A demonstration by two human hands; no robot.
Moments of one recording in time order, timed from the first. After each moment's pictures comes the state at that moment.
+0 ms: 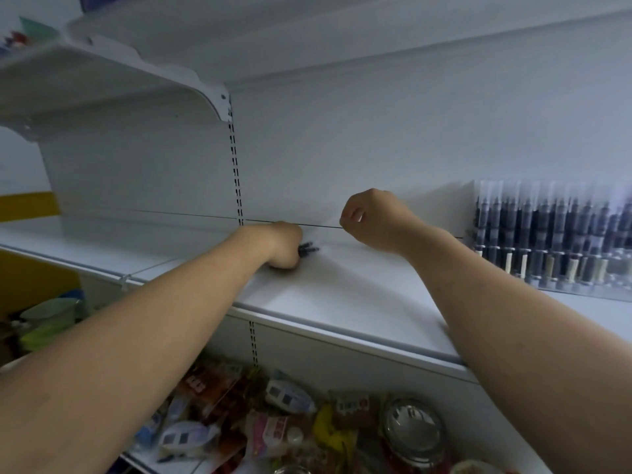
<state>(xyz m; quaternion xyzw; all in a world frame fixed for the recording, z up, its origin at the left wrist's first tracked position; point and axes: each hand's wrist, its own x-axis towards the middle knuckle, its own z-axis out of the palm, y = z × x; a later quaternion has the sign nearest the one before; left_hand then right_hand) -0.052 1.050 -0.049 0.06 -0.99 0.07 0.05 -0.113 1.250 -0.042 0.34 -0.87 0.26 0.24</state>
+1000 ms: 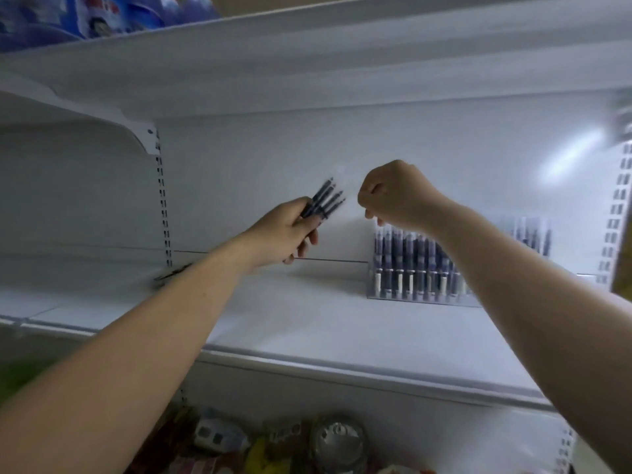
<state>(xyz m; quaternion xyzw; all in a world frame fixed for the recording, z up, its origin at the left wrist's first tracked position) -0.018 1.174 -0.003 -0.21 -0.86 -0.43 0.17 -0.035 1.399 0.049 0.25 -0.89 0.24 0.31</state>
